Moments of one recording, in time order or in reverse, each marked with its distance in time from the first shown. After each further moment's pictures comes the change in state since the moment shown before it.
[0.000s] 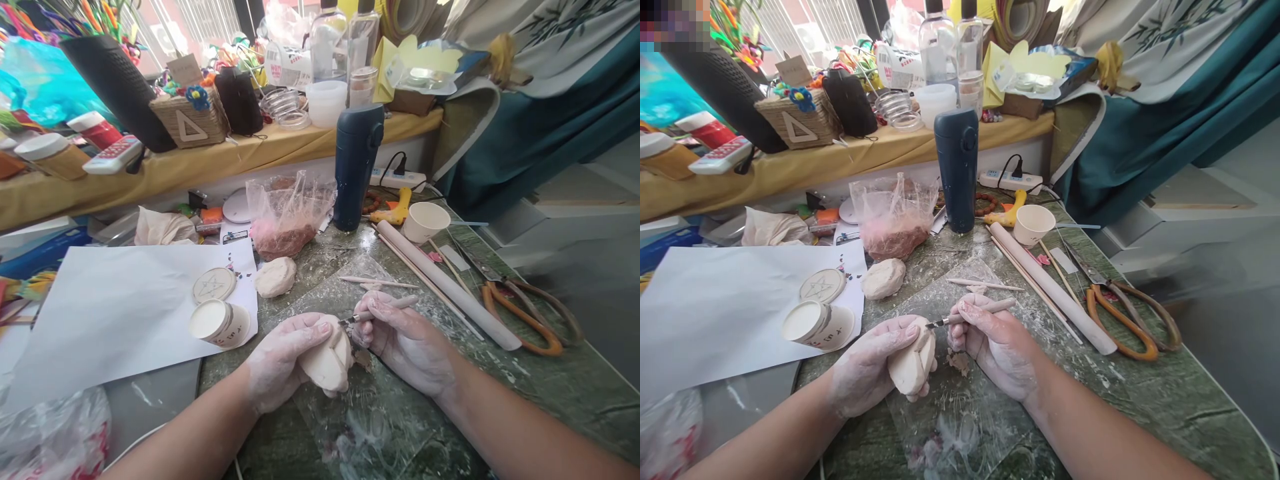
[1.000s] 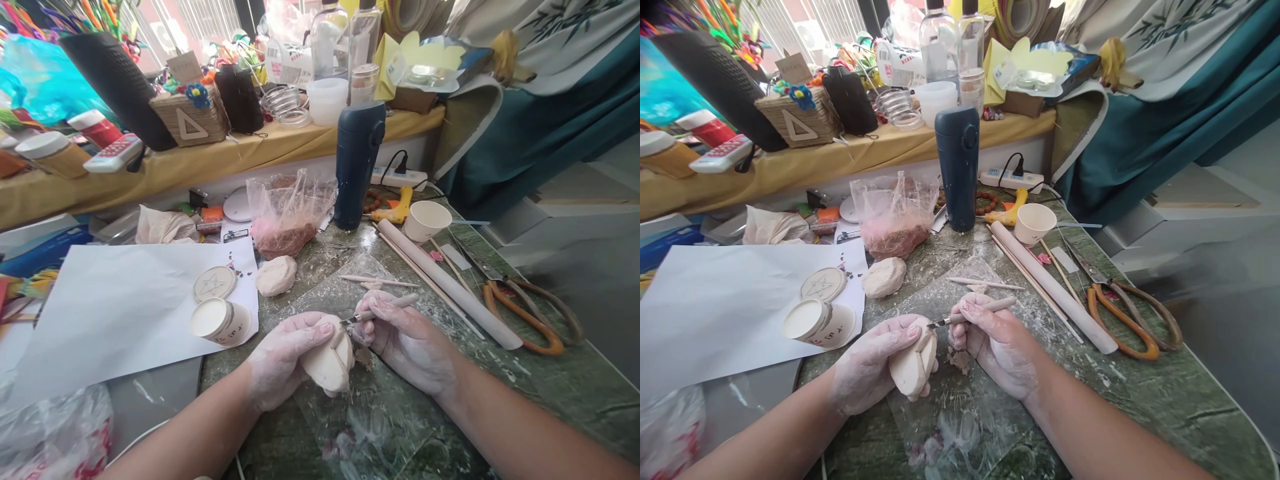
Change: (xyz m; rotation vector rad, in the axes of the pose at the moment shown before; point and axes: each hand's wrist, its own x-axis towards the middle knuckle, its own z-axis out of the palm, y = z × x) left_hand 0.001 0.001 0.003 0.015 -0.002 0.014; right_hand 0.000 0.001 -0.001 0.012 -0.031 -0.004
